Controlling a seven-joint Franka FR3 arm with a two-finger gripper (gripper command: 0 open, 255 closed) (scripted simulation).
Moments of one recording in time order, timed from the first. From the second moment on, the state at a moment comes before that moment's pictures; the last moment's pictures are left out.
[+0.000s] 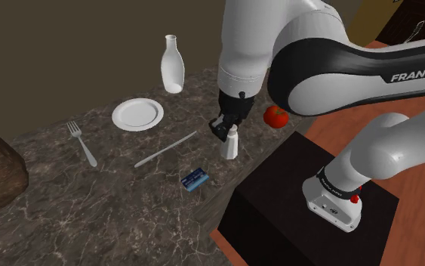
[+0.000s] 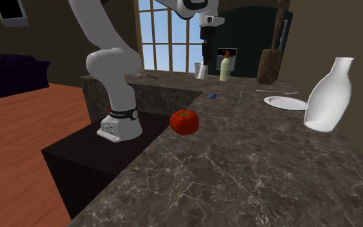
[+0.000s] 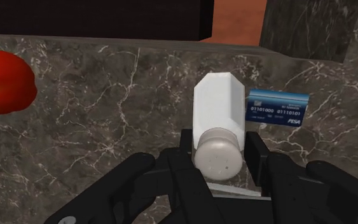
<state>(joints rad) -0.02 -0.48 0.75 -2.30 0.21 1.90 0.57</state>
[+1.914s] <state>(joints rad) -0.06 -0.35 0.86 -2.49 0.18 2.20 0.64</state>
